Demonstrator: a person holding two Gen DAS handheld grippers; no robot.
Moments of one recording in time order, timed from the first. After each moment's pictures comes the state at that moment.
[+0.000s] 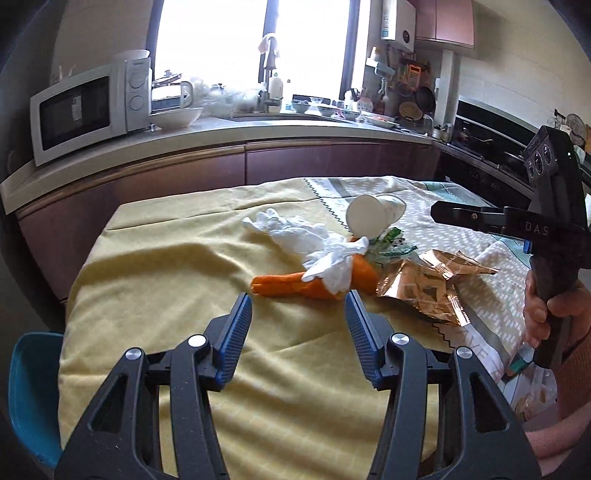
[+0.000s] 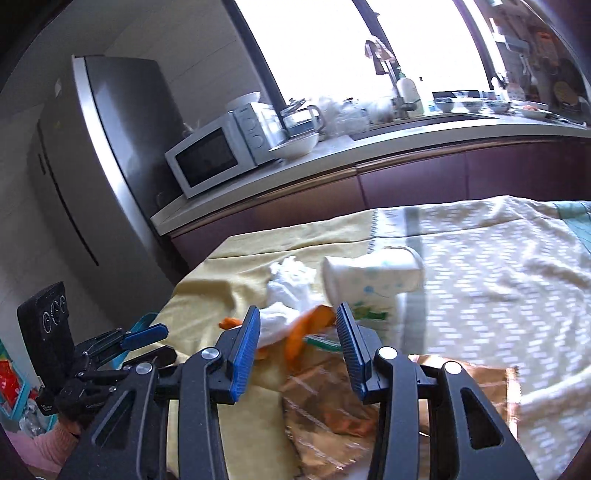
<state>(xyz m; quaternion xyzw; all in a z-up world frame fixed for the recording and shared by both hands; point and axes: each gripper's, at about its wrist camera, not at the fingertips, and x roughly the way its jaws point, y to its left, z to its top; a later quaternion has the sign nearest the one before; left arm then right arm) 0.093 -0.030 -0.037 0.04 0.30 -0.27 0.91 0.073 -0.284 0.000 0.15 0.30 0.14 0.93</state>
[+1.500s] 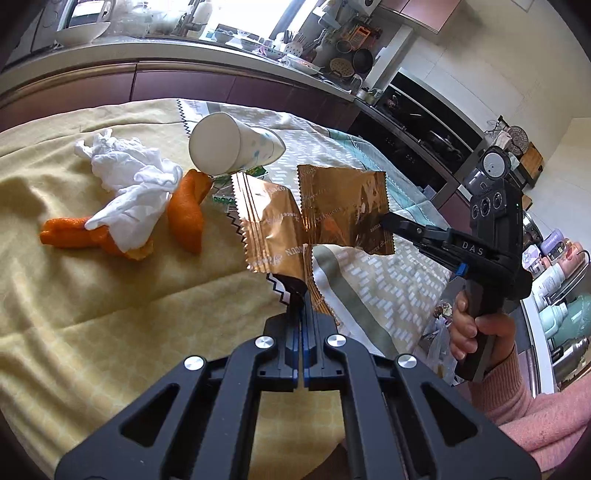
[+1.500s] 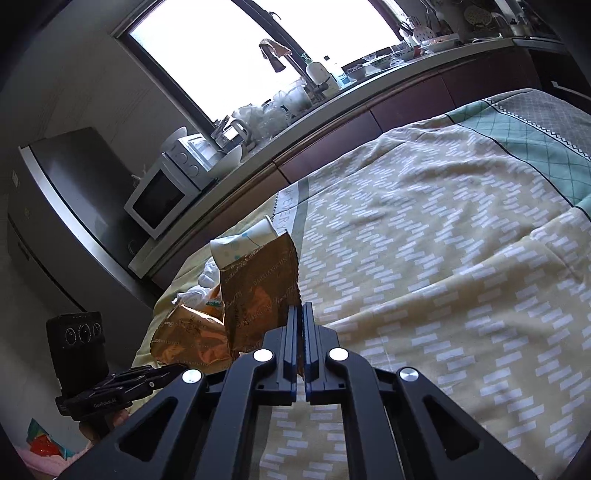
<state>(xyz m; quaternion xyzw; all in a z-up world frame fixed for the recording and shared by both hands) 0.105 -0.127 -0.079 -0.05 0.43 -0.43 0.79 0.011 -0.393 -0.051 0.29 0.31 0.09 0.90</state>
